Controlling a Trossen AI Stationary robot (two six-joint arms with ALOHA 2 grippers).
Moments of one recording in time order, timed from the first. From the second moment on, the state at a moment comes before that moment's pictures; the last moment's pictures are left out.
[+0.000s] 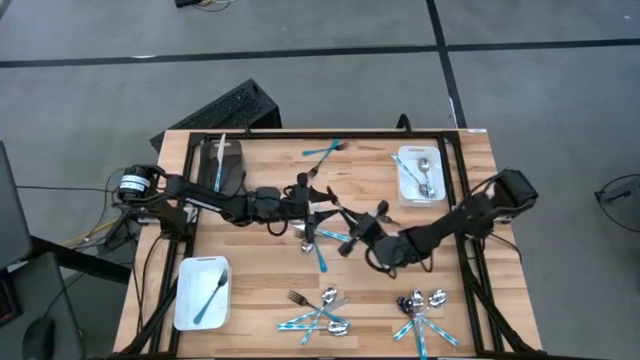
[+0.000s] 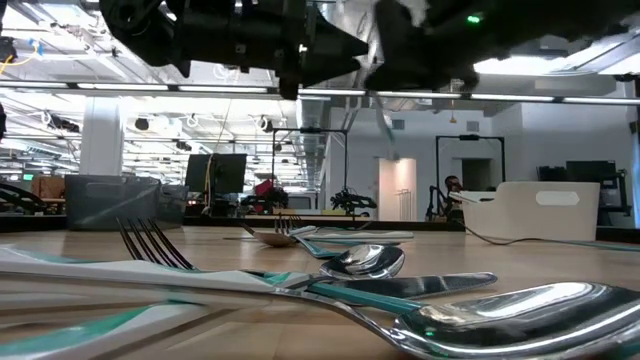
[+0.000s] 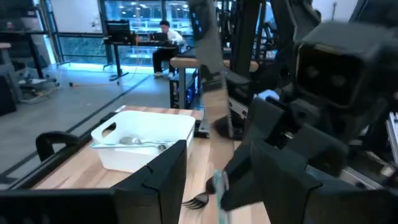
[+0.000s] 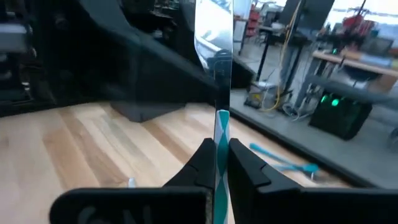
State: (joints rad) left arm -0.01 1.63 0.78 0.84 -0.15 -0.03; right arm 0.38 1.67 0.79 0.67 1.16 0.09
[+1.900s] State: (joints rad) left arm 0.88 1.12 0.79 -0.68 -0.21 -0.13; right arm 0.36 1.64 0.96 -0.19 0.85 0.71
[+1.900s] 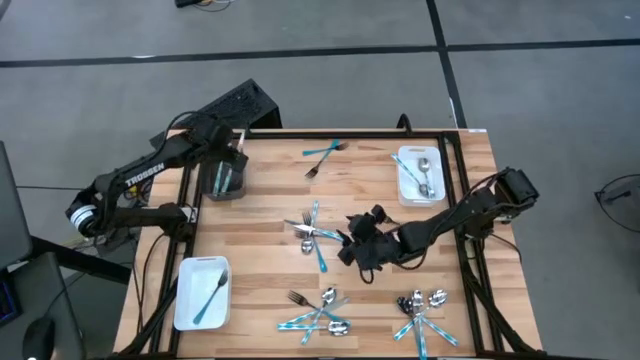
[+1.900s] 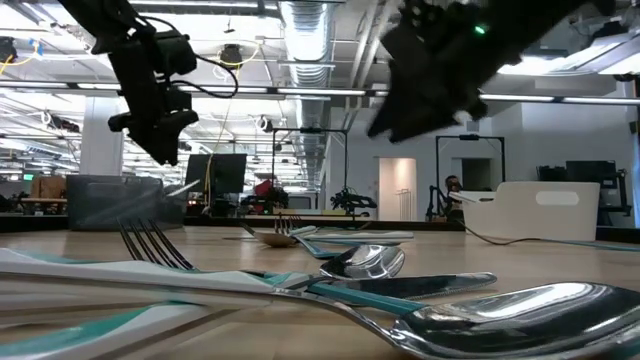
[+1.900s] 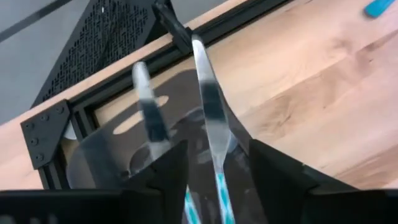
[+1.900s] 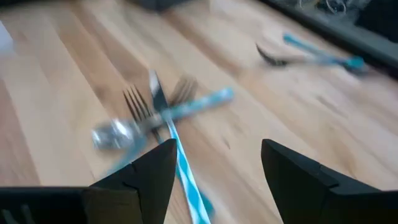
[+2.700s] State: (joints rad) left arm 0.19 0.97 0.53 0.19 -0.13 -0.18; right arm 0.47 1.63 0.96 -1.07 0.59 1.29
